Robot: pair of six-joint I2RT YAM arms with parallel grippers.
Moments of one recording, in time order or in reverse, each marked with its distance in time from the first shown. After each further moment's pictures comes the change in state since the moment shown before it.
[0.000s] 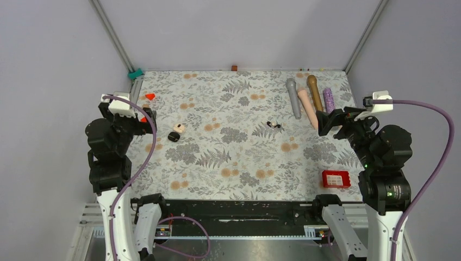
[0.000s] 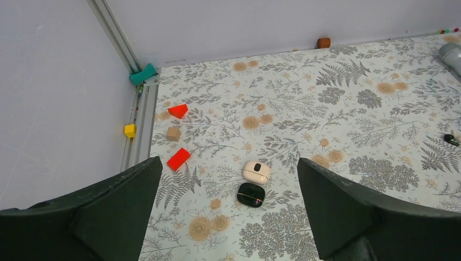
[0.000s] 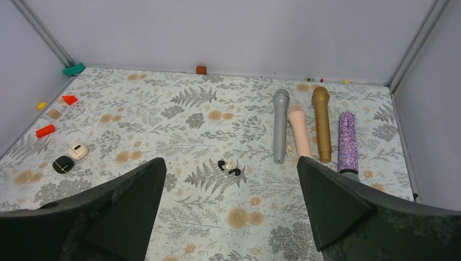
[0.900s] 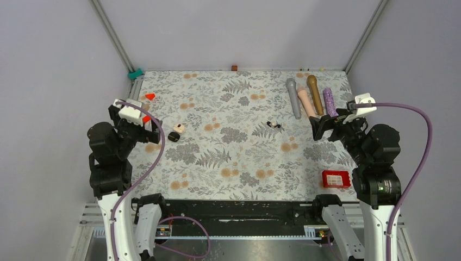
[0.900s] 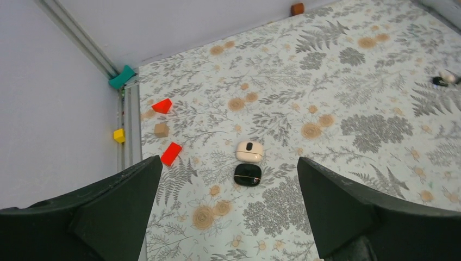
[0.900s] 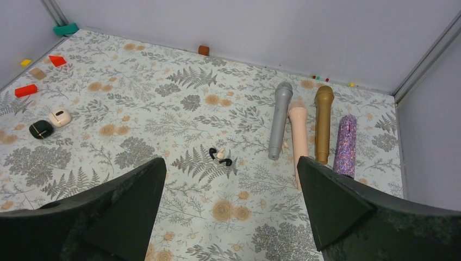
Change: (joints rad) left arm 0.007 -0.018 -0.003 -0.088 0.113 0.147; right arm 0.001 -0.017 -0.127 0.058 -0.084 -0.129
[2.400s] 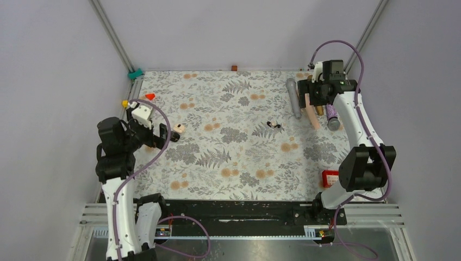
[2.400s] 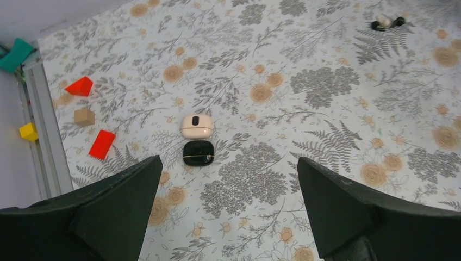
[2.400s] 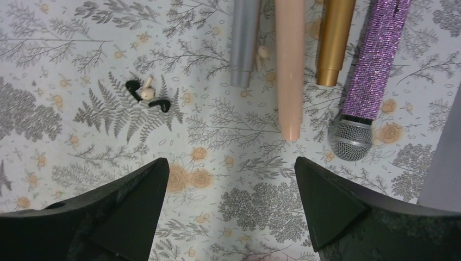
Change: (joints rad) left arm 0.040 0.045 -0.118 -0.061 0.290 0.075; right arm 0.000 1.001 0.411 -0.205 0.197 -0.073
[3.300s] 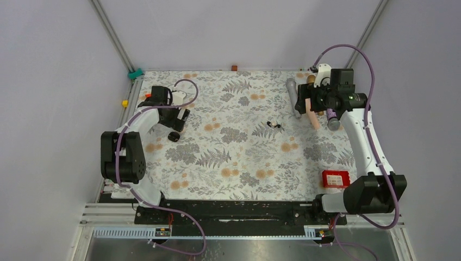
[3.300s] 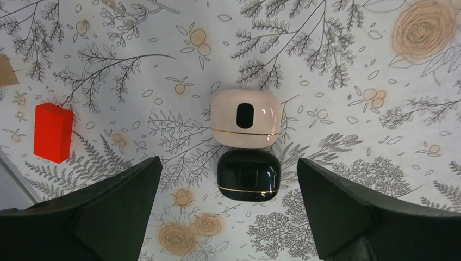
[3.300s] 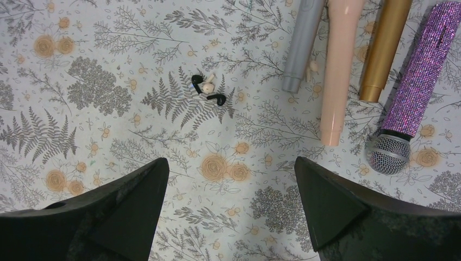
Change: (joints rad) left arm -0.275 0.992 0.249 0.143 -0.560 0.046; right arm 0.000 -0.241 -0.154 0.046 -0.210 -0.010
